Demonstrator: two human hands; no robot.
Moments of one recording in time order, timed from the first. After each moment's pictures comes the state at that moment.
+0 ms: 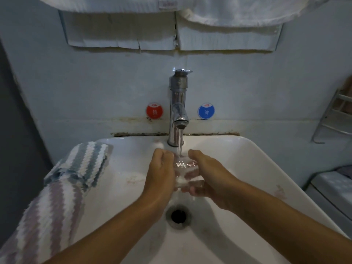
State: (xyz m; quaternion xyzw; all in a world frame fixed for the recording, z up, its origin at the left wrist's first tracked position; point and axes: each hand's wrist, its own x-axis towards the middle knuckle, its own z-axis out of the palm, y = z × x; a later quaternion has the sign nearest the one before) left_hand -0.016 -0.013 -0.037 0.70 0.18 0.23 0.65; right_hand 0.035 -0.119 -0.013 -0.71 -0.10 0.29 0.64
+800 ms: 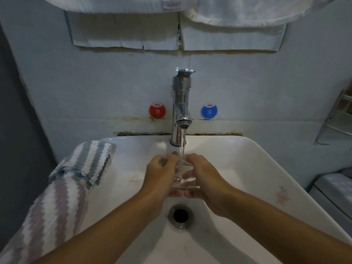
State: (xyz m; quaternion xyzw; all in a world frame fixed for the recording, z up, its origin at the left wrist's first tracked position) left_hand -0.018 -0.006 -0.034 0.65 0.21 0.17 0.71; right_hand 0.026 -0.109 -0.024 -0.72 -0.14 0.25 0.63
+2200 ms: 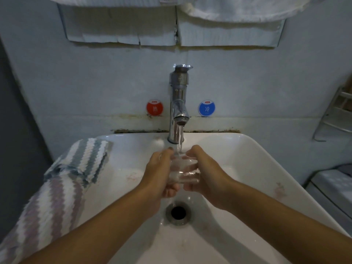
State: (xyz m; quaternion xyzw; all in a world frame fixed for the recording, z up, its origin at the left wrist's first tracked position) left_hand -0.016 -0.002 -0.038 0.65 0.21 0.11 0.73; right_hand 0.036 -0.114 -0.024 -0.67 -0.14 0.29 0.67
